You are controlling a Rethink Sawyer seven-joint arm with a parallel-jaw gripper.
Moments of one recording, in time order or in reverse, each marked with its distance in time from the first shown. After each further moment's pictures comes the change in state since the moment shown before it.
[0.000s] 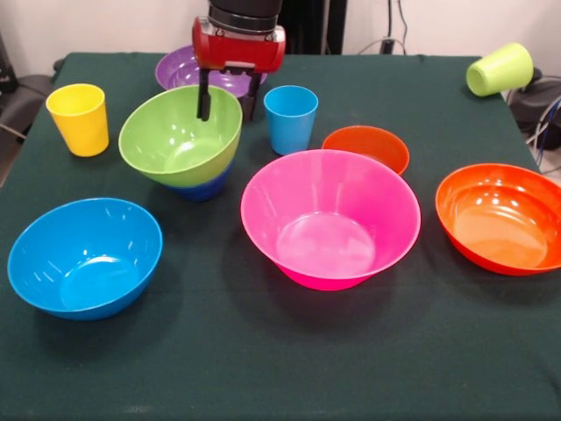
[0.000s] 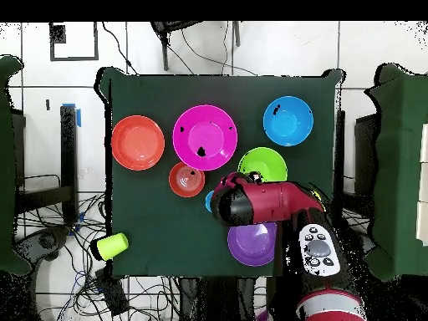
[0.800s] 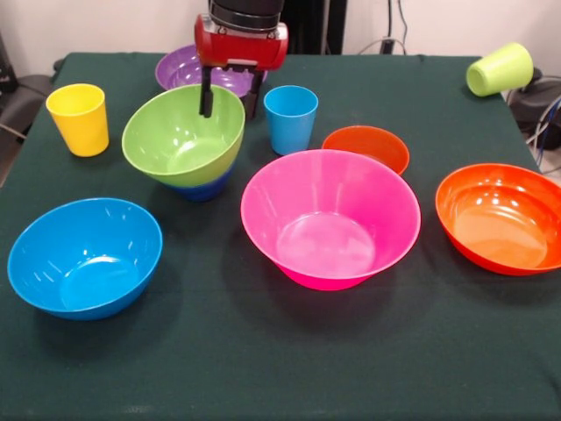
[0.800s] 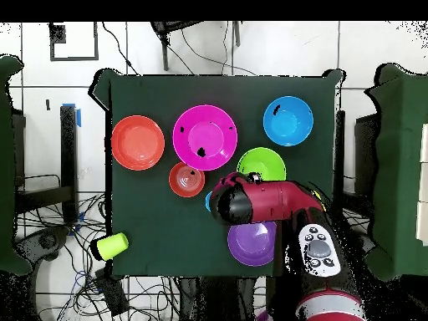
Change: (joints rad) arm -0.001 -0.009 0.006 0.001 0.016 0.038 0.000
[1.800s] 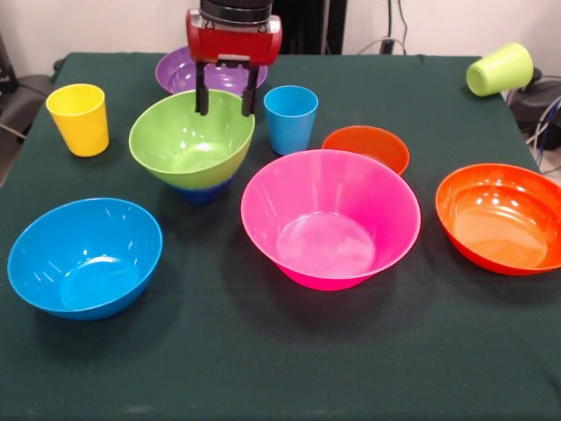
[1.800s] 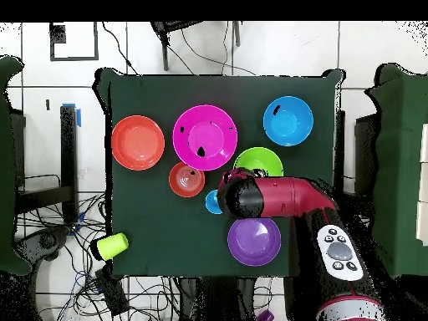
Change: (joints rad) arm -0.088 -0.025 0.087 0.009 0.050 0.058 0.000
